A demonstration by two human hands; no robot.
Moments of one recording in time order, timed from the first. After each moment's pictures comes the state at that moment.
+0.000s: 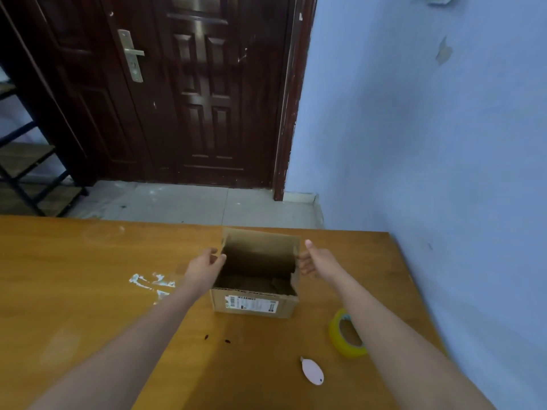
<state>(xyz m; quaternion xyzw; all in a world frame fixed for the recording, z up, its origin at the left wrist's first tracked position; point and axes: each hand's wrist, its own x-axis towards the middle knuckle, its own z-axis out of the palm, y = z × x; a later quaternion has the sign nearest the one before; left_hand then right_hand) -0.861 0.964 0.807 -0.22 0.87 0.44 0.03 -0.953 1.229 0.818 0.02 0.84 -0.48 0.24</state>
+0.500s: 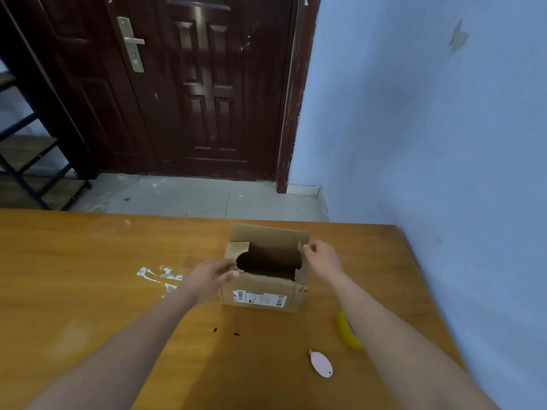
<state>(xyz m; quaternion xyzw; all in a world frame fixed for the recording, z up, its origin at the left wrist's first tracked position) -0.838 0.942 0.794 -0.03 0.94 0.32 0.09 -0.950 1.209 0.799 -0.02 0.93 -0.34 0.13</state>
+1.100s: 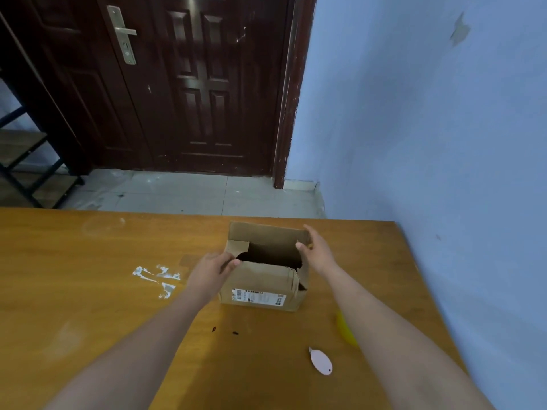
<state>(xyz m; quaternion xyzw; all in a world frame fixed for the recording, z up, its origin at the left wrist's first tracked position) -0.854 0.953 0.779 -0.05 0.96 0.29 -0.01 -0.955 1.199 0.798 -0.04 0.89 -0.43 0.13</state>
